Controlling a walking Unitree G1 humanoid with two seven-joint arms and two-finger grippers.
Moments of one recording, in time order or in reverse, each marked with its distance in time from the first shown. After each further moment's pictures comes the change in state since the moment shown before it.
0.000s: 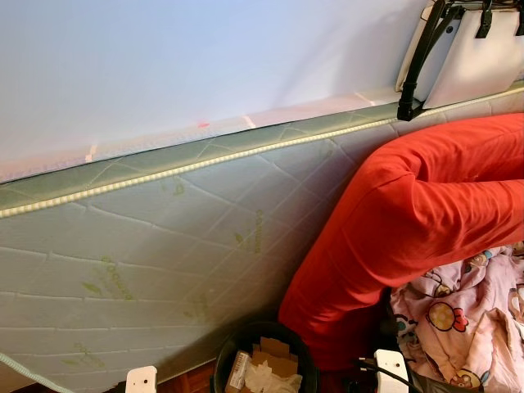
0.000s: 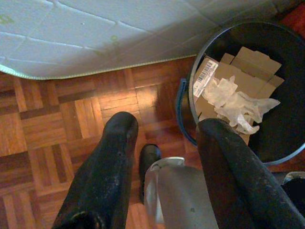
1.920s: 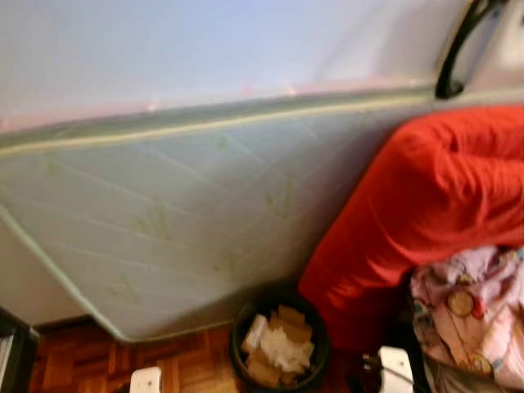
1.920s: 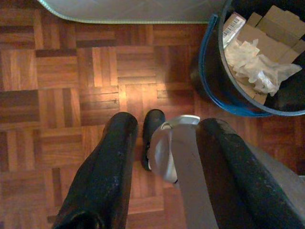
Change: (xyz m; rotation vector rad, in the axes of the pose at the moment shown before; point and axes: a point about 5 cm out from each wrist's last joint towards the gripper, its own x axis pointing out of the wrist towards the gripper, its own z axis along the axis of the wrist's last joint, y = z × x) left arm 0.000 -0.005 -0.003 0.006 -0.002 -0.015; right arm 0.000 -0.004 0.003 0.001 -0.013 -0.017
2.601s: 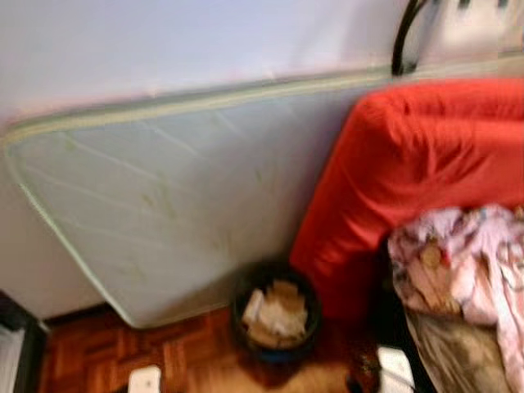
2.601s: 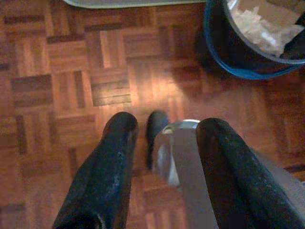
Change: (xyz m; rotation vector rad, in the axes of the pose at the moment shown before) left arm -0.001 -0.001 -0.003 -0.005 0.005 -0.002; right arm -0.003 -0.005 -0.010 0.015 0.030 -0.021
